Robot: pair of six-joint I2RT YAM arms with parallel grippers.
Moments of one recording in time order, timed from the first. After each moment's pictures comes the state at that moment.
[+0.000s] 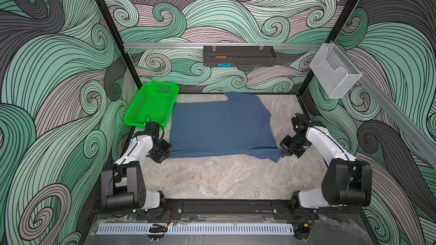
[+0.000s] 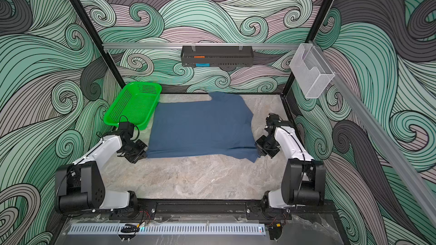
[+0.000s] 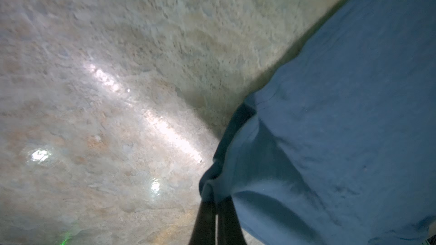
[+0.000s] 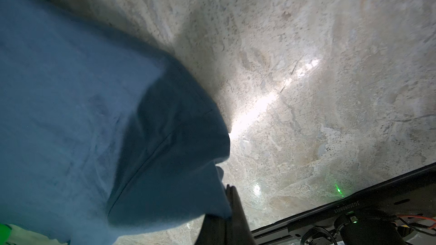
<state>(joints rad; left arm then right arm) 0.16 1.40 0.85 -0.89 0.18 -0.80 -0.11 1.46 1.04 -1.17 -0.13 0.79</state>
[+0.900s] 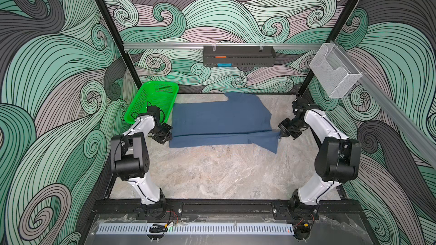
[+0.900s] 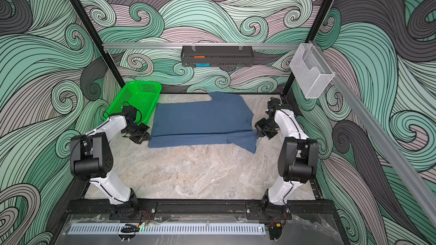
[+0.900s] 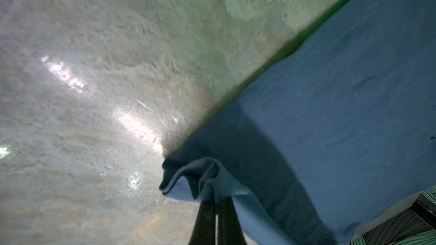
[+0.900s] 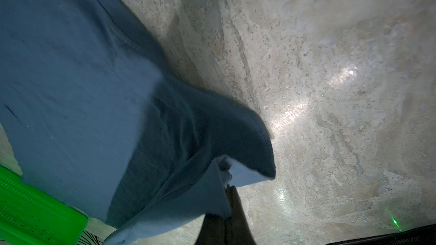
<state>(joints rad) 0.16 1.79 1.22 -0.87 0.26 -0.86 -0.12 1.75 1.40 -1.15 -0.20 0.83</state>
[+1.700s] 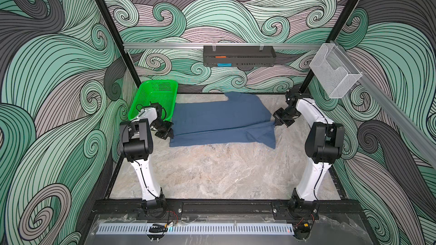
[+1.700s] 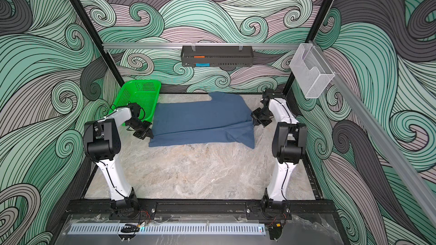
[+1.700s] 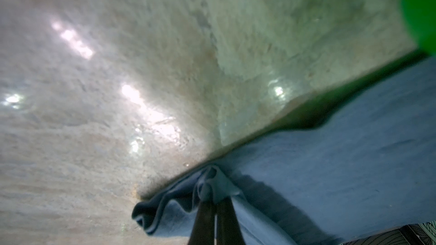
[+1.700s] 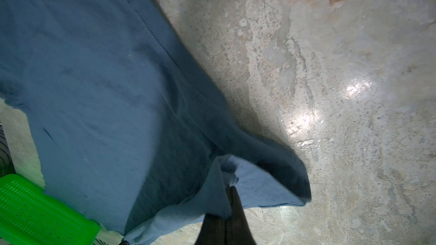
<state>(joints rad) 0.16 2.05 1.47 -1.02 0.30 -0.90 -0.08 2.01 1.72 -1.17 -0.21 0.85</state>
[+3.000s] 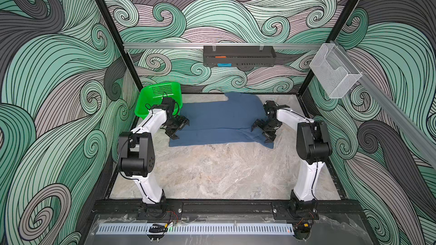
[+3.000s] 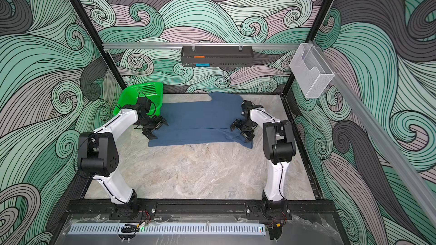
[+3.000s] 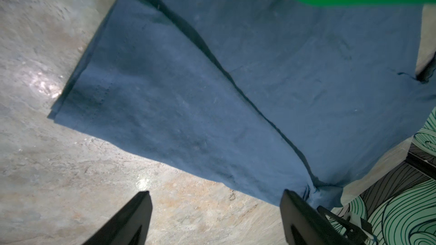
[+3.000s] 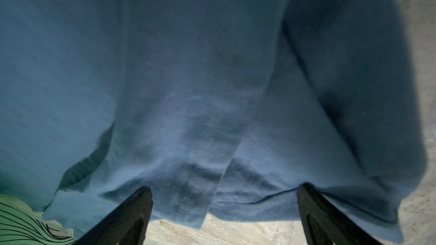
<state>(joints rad) -0.04 1.76 1.34 -0.93 0.29 -0.90 0.13 2.01 1.43 -0.96 -0.25 0.84</state>
